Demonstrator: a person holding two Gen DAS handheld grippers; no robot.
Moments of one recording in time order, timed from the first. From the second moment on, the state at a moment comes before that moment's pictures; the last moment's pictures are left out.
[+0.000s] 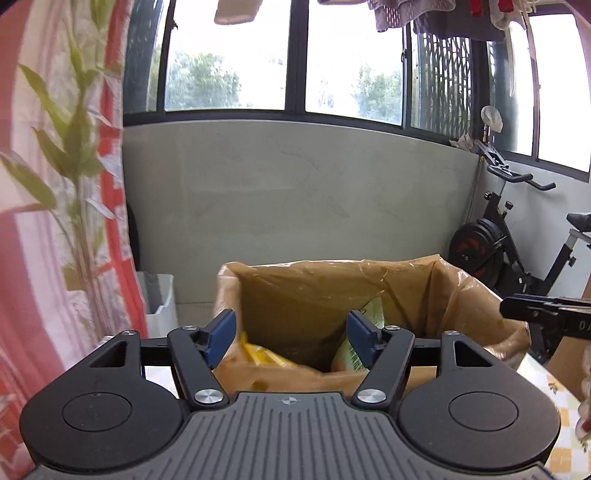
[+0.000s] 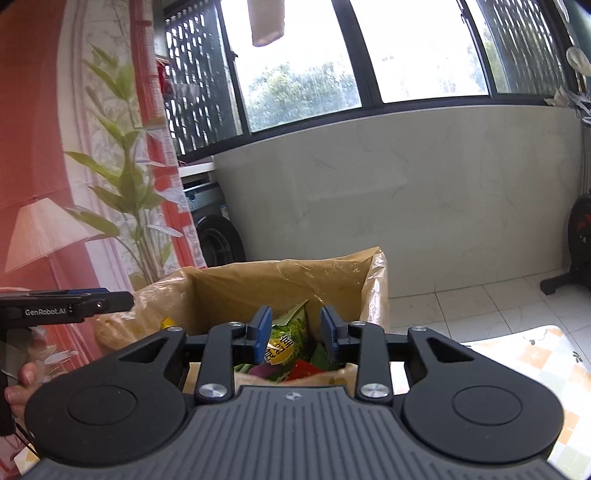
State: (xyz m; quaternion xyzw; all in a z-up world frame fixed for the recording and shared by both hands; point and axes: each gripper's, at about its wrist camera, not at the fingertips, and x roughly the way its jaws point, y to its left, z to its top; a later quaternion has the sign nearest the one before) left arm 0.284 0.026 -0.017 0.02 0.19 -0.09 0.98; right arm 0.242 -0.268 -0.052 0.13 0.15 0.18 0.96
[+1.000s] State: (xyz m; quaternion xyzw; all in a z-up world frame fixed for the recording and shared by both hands) left arm 0.218 0.040 -0.130 -0.08 0.32 -0.06 0.94; right arm 0.202 -0.246 -0.195 0.09 0.28 0.24 0.93
